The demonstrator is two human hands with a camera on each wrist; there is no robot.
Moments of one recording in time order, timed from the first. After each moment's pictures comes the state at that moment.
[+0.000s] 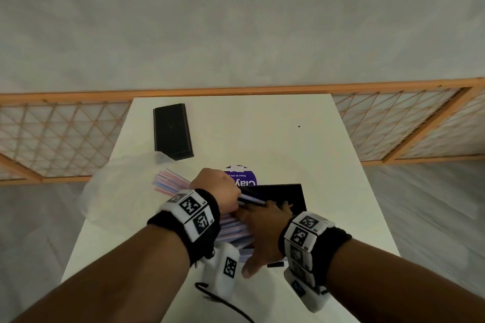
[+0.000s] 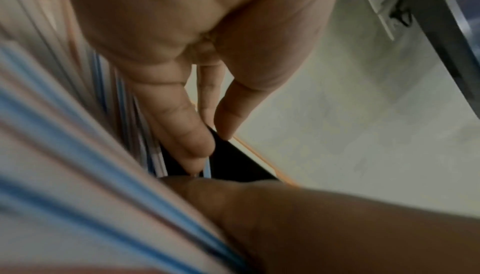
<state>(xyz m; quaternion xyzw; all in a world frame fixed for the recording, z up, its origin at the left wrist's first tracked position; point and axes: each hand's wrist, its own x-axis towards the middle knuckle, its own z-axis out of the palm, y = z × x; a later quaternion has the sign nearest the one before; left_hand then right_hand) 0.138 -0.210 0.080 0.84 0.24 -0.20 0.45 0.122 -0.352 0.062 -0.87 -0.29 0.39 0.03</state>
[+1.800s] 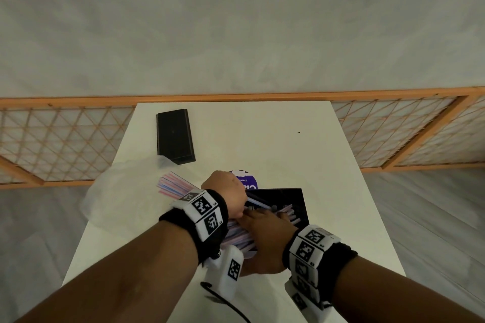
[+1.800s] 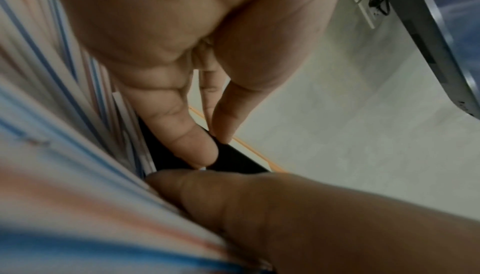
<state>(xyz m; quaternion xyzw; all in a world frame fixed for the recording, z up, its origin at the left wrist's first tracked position) 0.136 -0.226 0.091 0.85 0.23 -0.24 0.41 0.107 -0.356 0.050 -0.89 -0.29 0.34 0.10</state>
